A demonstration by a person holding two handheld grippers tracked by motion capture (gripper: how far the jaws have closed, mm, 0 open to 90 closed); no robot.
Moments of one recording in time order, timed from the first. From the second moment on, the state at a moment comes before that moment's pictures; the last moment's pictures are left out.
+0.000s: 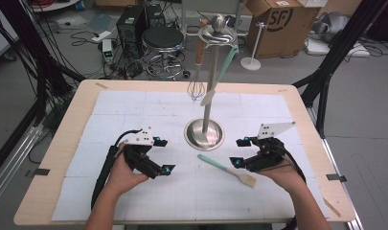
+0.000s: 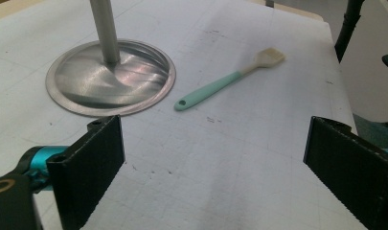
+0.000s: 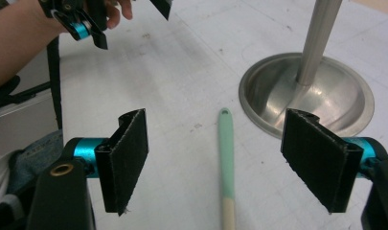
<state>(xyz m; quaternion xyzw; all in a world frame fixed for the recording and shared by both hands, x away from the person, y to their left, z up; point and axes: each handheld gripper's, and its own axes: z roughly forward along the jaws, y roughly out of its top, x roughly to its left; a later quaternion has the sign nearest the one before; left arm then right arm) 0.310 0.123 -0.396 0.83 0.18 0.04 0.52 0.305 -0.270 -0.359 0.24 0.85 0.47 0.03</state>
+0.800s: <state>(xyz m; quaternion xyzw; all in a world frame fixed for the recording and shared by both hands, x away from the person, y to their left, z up) 0.308 0.120 -0.398 0.83 0.17 0.03 0.52 0.299 -0.282 -0.384 0.27 0.83 0.48 0.07</state>
